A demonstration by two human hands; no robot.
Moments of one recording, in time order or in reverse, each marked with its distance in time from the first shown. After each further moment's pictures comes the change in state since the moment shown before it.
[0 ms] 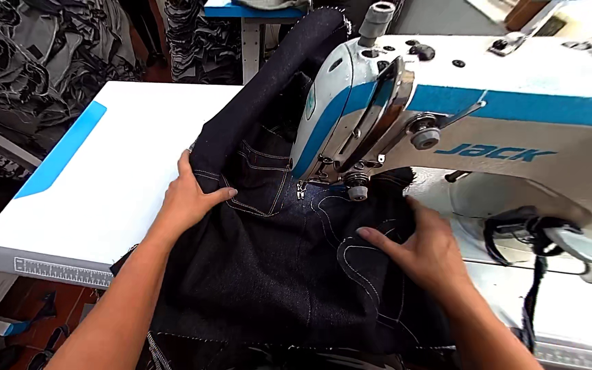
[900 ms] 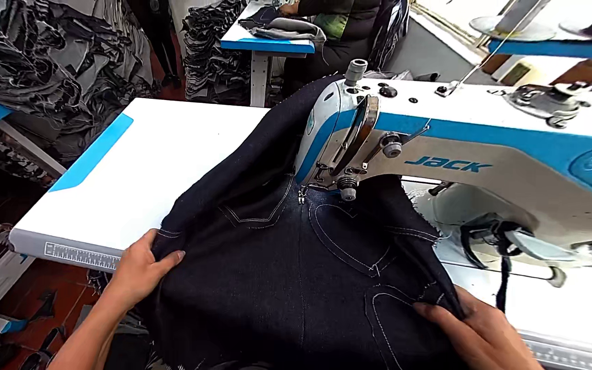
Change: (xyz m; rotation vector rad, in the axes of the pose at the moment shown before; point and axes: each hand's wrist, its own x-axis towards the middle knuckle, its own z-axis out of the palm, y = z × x) left_hand -0.117 -0.083 -0.040 -0.137 0.009 -0.106; right_hand -0.098 -0.008 -0.066 0.203 -0.211 0.145
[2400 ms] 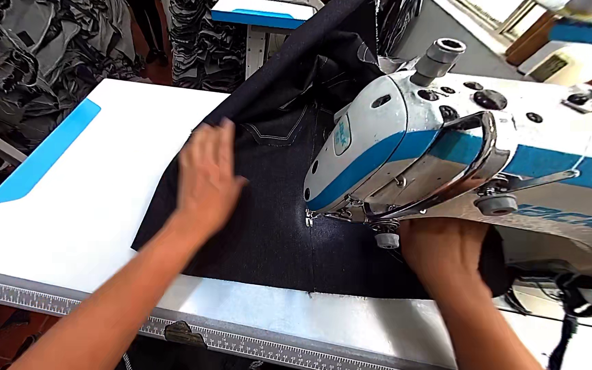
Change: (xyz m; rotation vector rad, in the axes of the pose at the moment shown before) left_hand 0.147 0.116 0.074 0.476 0.167 0.631; right_hand 0.170 -0.033 0.048 -0.700 0.463 -0.383
